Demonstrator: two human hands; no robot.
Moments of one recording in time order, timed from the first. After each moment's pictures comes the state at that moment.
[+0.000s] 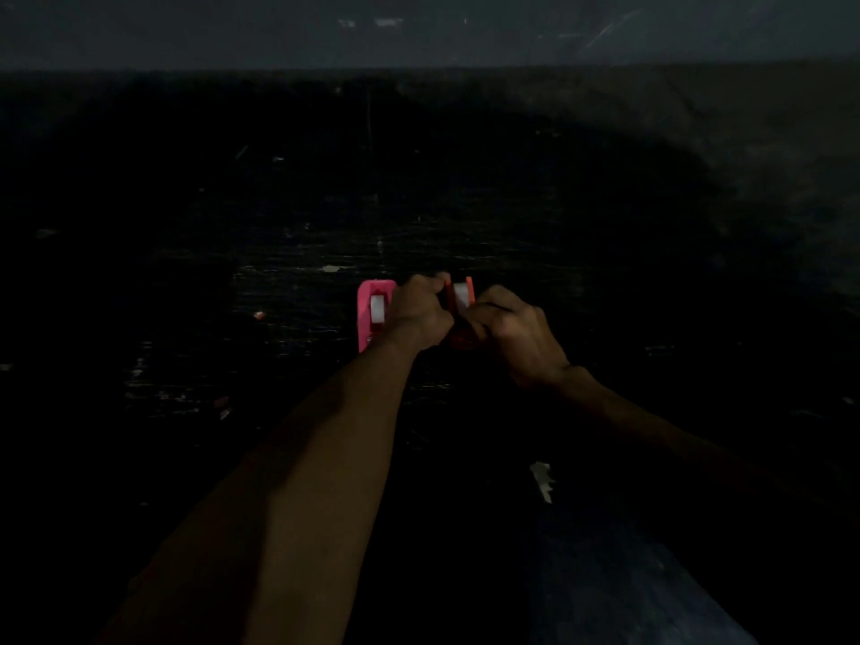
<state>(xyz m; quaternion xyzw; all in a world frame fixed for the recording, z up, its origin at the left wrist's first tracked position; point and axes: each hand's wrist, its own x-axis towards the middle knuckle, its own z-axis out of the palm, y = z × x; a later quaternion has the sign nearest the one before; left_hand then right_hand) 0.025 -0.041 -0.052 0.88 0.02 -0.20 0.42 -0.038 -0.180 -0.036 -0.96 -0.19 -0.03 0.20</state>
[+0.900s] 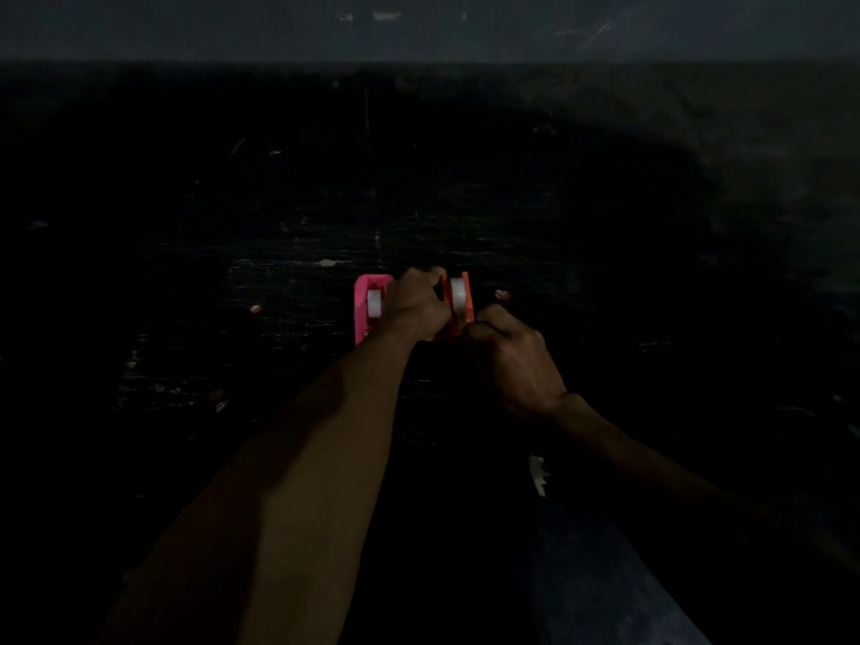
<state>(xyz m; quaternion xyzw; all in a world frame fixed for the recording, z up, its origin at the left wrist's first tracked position) 0.024 -0.042 -0.046 0.90 0.03 -0.18 0.40 -0.069 -0.172 -0.037 -0.97 -0.18 -0.05 0.18</state>
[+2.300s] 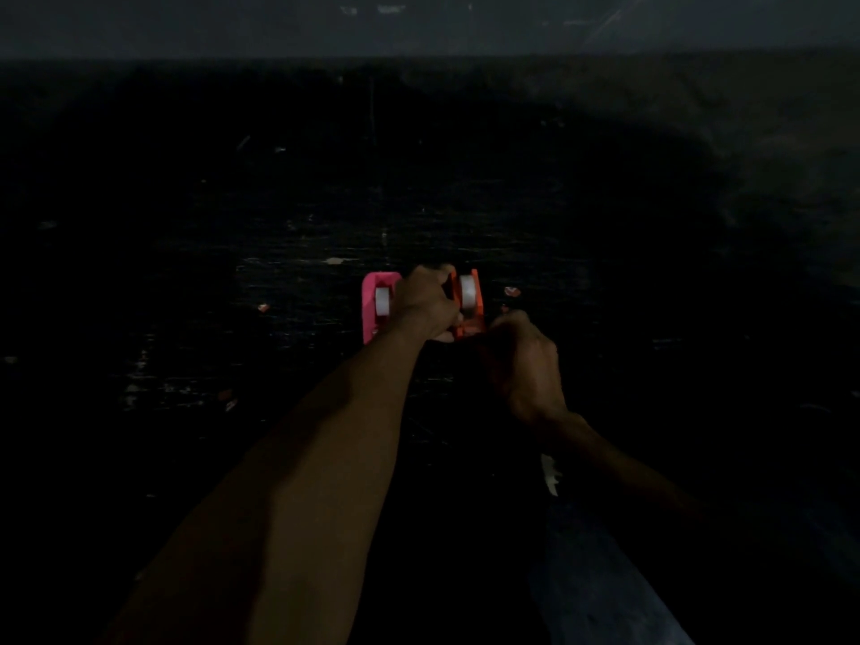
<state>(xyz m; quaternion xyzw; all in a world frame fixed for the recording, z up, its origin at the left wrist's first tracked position) 0.018 -0.044 -0.039 0.81 0.11 -0.25 0.52 -0.069 -0.166 -0.067 -0.94 0.08 -0.01 0.34</state>
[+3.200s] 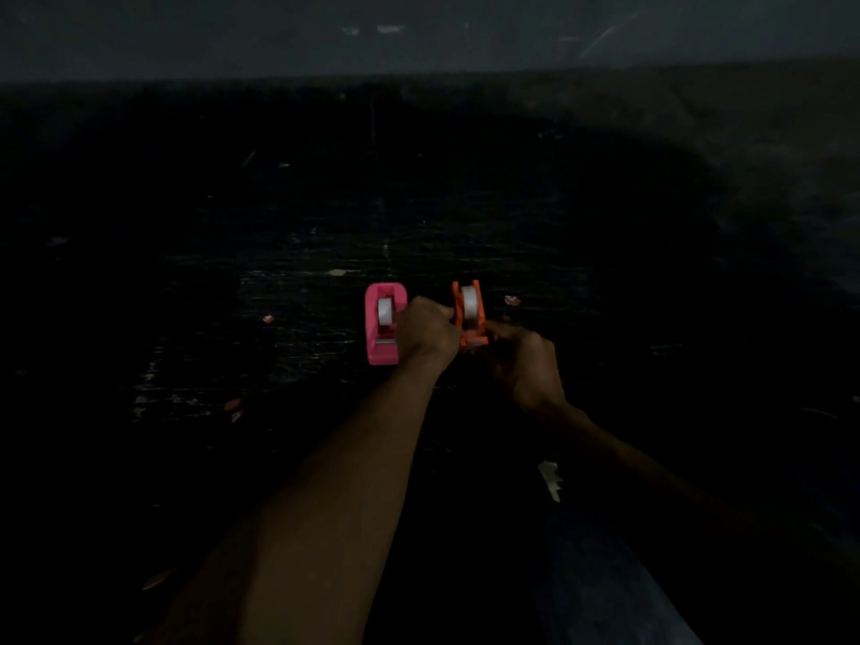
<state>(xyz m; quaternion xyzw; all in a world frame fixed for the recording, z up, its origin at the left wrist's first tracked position) 0.002 -0.051 -0.063 0.85 0.15 -0.13 0.48 -0.062 -0.169 -0.057 -0.91 0.02 0.01 0.42</state>
